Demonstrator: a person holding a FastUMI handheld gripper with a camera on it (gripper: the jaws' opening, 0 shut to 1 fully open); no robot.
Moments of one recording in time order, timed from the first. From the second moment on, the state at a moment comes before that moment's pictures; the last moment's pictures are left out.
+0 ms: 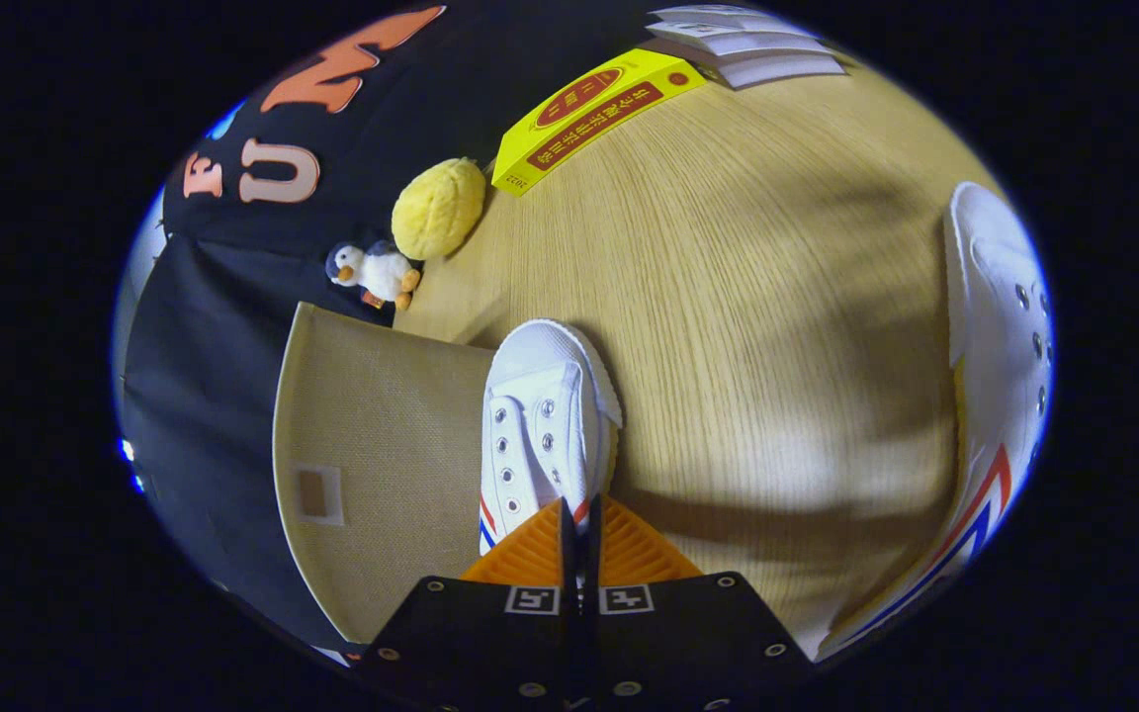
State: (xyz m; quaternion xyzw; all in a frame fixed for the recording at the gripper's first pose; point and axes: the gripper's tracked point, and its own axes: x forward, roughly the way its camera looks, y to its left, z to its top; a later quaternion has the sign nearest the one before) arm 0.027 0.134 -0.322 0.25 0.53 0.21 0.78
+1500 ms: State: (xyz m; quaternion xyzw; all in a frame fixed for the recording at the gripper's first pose) arm 0.032 0.223 -0.405 0.25 0.42 0.22 0.84
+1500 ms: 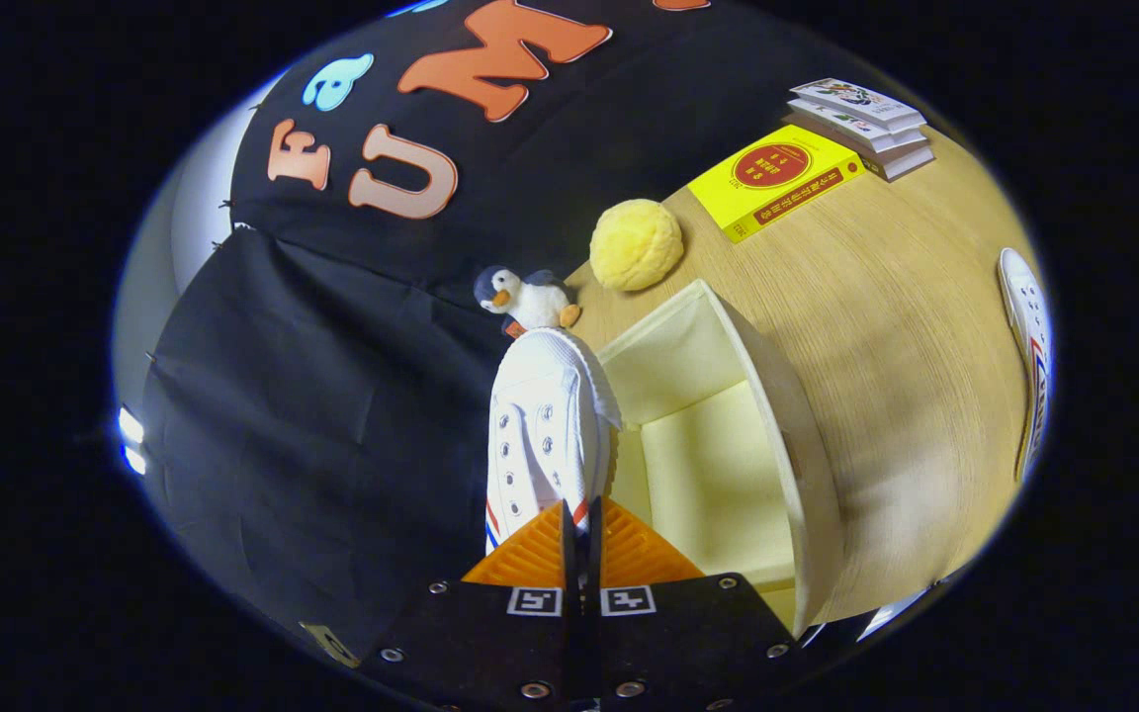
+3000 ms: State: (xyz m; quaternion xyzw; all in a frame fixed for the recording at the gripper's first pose) arm 0.058 0.093 -0.370 0.20 0.35 0.16 0.90
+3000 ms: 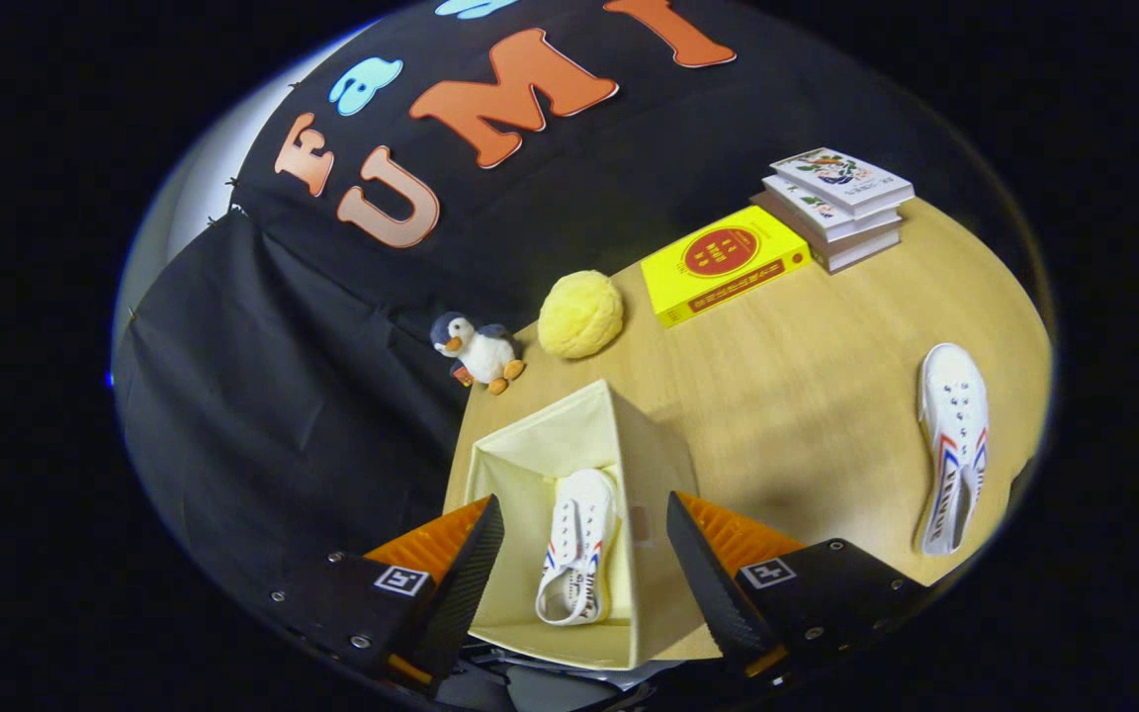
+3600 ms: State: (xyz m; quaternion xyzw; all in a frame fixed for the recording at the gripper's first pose) arm 0.054 -0.121 -0.452 0.16 0.42 0.00 0.89
